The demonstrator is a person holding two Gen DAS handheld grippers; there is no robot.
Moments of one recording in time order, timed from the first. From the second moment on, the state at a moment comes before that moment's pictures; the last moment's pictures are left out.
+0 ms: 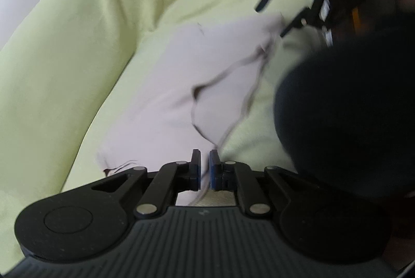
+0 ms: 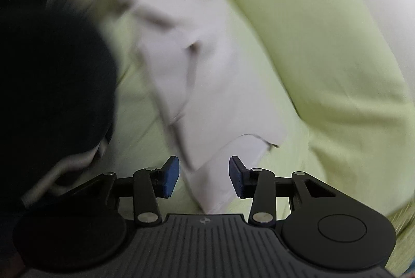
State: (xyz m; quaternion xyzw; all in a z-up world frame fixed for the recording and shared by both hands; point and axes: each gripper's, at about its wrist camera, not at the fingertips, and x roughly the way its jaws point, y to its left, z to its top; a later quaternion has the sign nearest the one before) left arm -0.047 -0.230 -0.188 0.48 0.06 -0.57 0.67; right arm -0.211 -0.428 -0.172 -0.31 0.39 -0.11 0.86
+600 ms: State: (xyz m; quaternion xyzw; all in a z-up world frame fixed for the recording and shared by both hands) left arm 0.022 -0.290 -0.182 0.32 0.21 -0.53 0.76; right arm -0.156 -0.521 -0.157 0.06 0.34 -0.15 0.92
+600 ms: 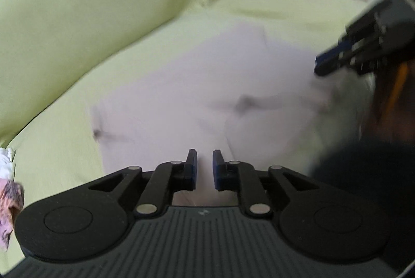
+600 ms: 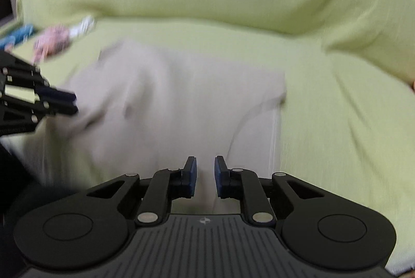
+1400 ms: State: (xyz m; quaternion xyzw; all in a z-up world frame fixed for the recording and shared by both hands) left arm 0.160 -0.380 -0.179 0.21 0.29 -0.46 0.81; right arm -0.068 -0.633 -0.176 0.10 0.31 -0.26 0.91
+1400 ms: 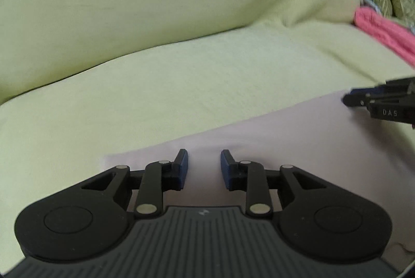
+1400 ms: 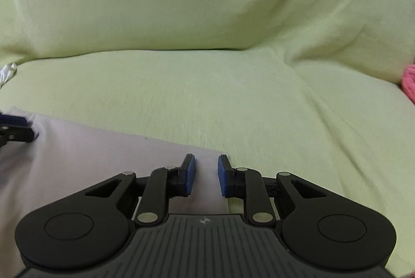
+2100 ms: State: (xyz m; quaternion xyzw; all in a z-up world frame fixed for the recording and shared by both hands) left arm 0.150 -0.286 -0.191 0.11 0.32 -0.47 0.81; right arm -0.032 -0.492 -0.165 0.03 0.31 -0.12 0.94
